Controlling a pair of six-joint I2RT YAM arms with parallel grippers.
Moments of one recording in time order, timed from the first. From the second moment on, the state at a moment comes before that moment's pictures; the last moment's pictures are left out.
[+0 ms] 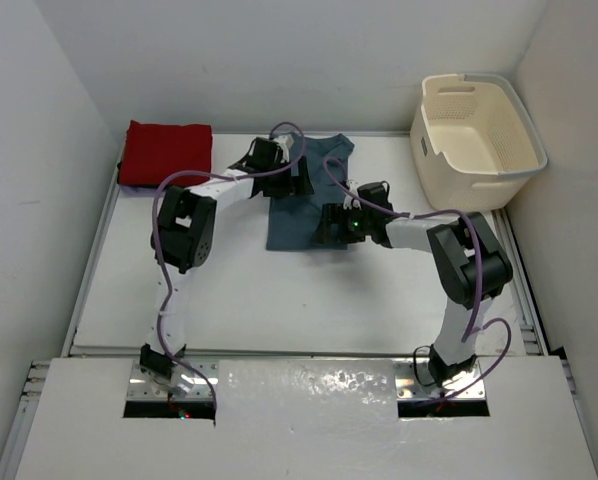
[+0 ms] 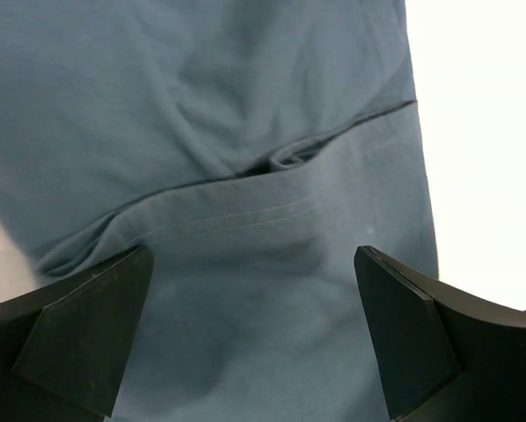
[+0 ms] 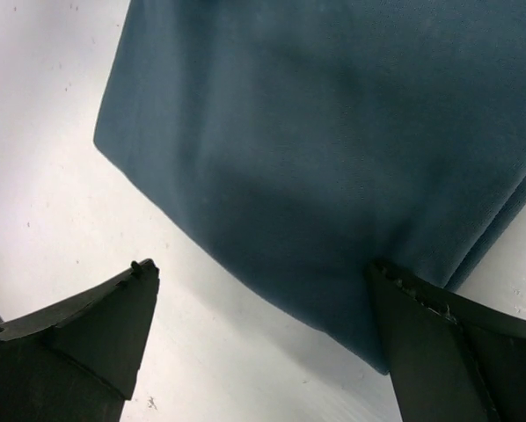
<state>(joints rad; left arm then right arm) -0.37 2.28 1.72 -0.19 0.29 -0.39 0.38 1.87 0.93 0.17 -0.45 0.34</state>
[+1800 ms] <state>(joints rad) -0.41 1.83 0.92 0.06 0.21 -0.54 0.38 1.76 0.75 0.20 -0.12 0.70</state>
